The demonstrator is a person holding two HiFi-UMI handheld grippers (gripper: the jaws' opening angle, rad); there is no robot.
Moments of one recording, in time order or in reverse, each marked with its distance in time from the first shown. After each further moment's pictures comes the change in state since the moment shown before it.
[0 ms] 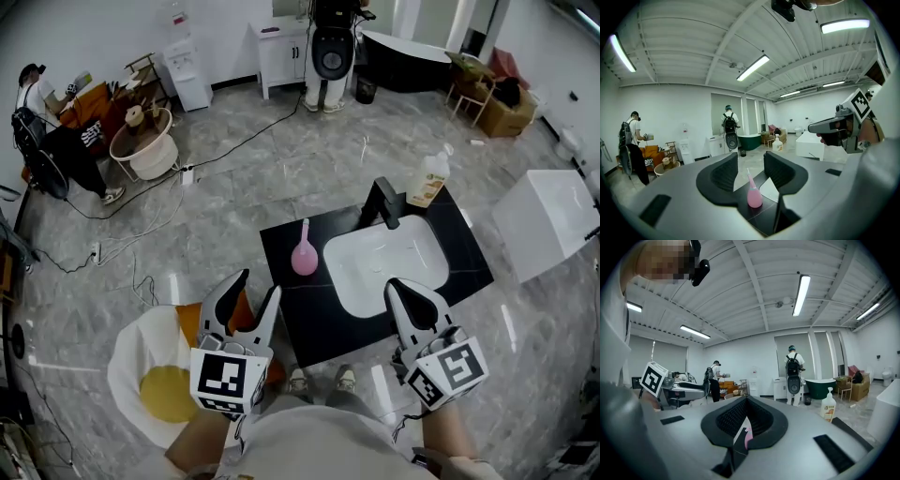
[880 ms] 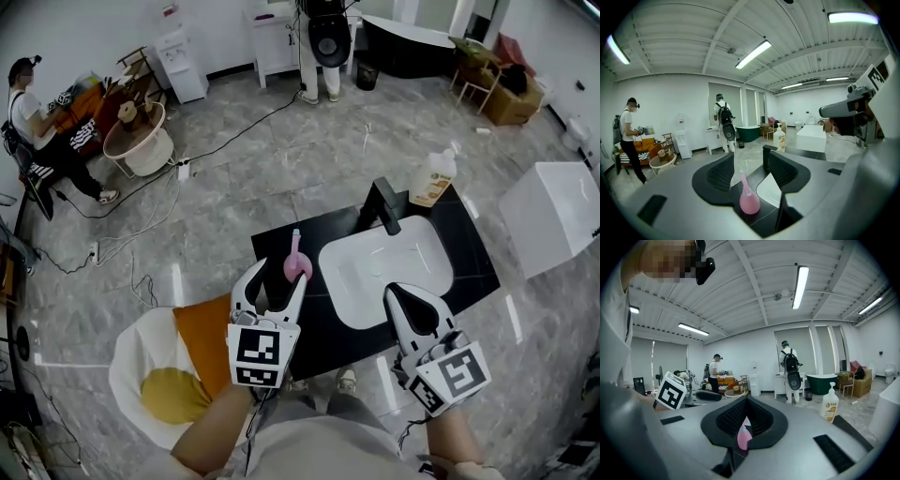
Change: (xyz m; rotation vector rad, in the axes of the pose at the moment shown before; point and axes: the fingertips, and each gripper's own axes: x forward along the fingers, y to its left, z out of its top) left arm 0.126 -0.024 -0.050 -0.038 0.110 -0.024; right arm 0.036 -0.051 -0.020 0.014 0.055 0.027
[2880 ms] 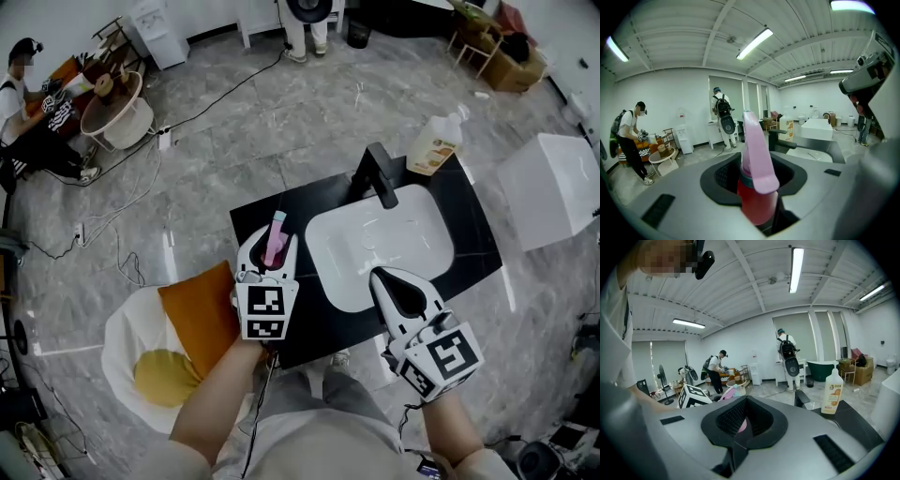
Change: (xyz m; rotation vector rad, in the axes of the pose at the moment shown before) left arm 0.107 0.002 -0.089 -0.002 0.063 0.025; right arm 0.037 -0.031 -0.068 0.068 0.135 0.027
